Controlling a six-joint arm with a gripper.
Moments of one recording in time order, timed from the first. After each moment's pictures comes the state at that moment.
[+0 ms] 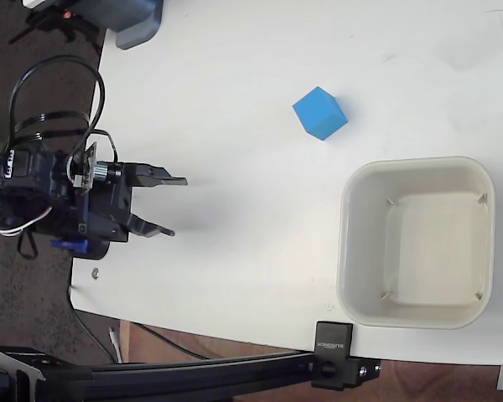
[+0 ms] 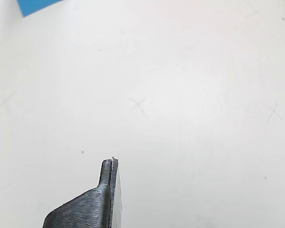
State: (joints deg) arm -1.5 173.7 172.6 45.1 1.9 2.5
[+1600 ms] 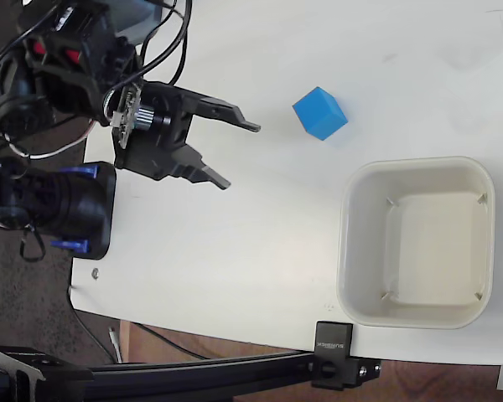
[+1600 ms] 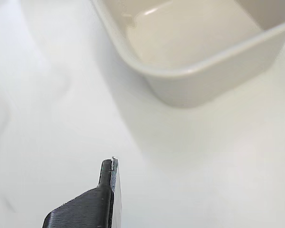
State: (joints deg) arm -22.6 101.5 115.1 33.5 38.1 43.0
